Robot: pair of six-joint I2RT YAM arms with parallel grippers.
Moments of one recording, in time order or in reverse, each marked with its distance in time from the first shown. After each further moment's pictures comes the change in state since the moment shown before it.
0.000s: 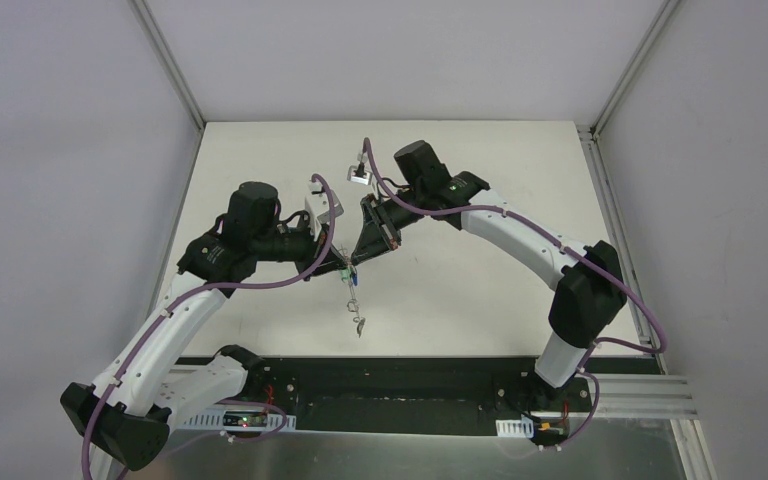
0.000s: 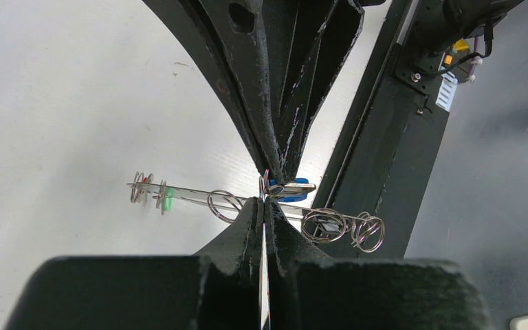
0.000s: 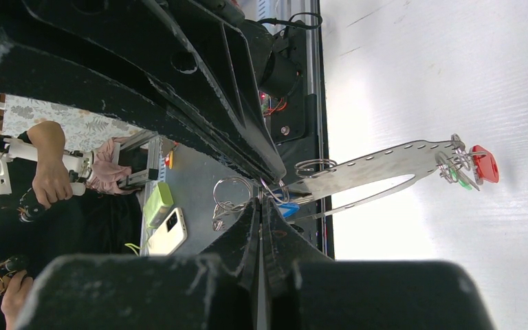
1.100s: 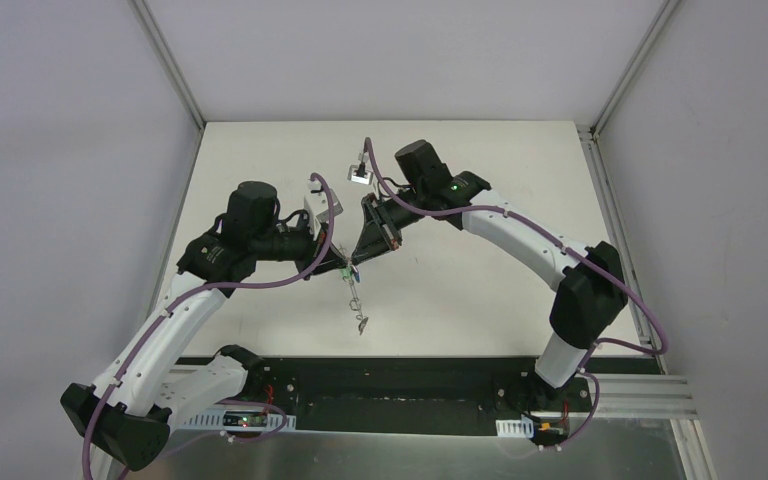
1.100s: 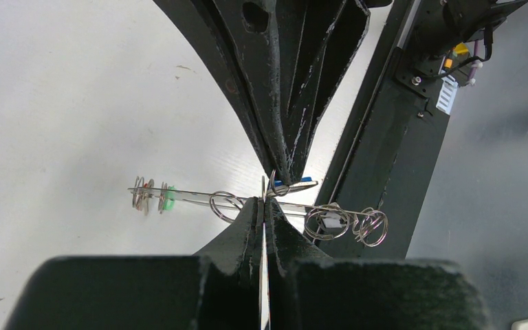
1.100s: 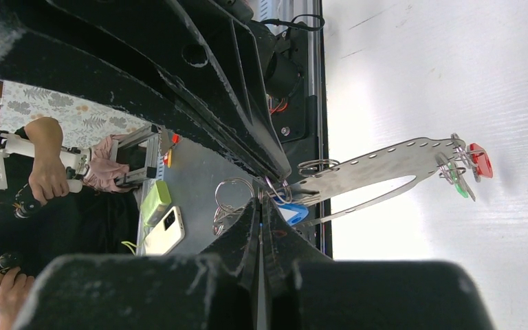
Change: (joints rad) left arm 0.006 0.000 0.000 0.008 0.003 -0.002; right arm -0.002 -0.008 0.000 0.000 -0.008 -0.018
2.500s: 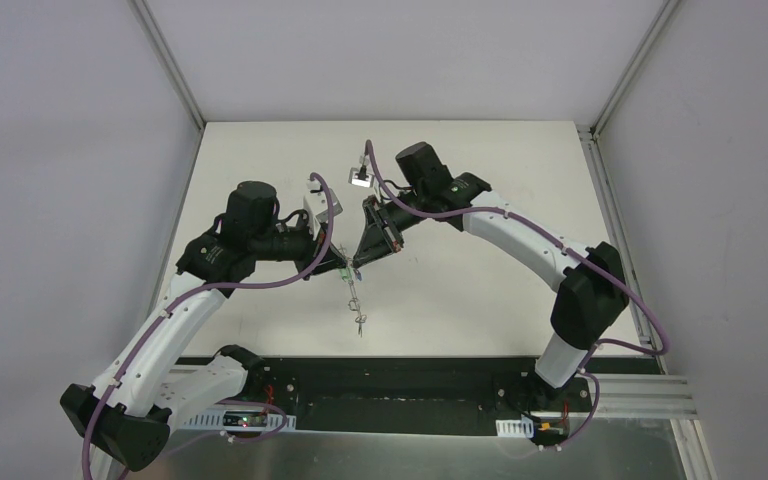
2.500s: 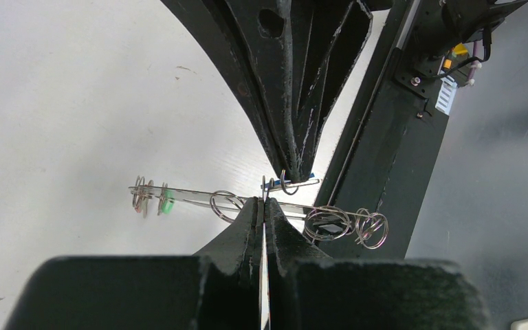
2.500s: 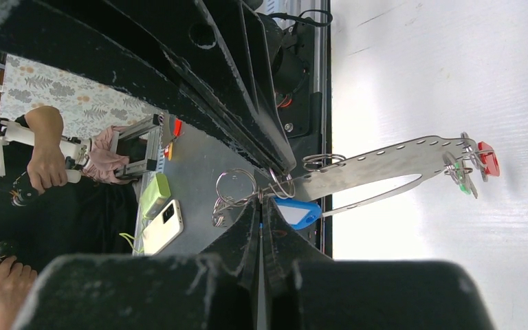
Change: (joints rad) left arm 0.001 -0.002 0.003 -0.004 0.000 -0.001; right arm 0.000 -0.005 -0.016 -0.005 -0.028 -0.035
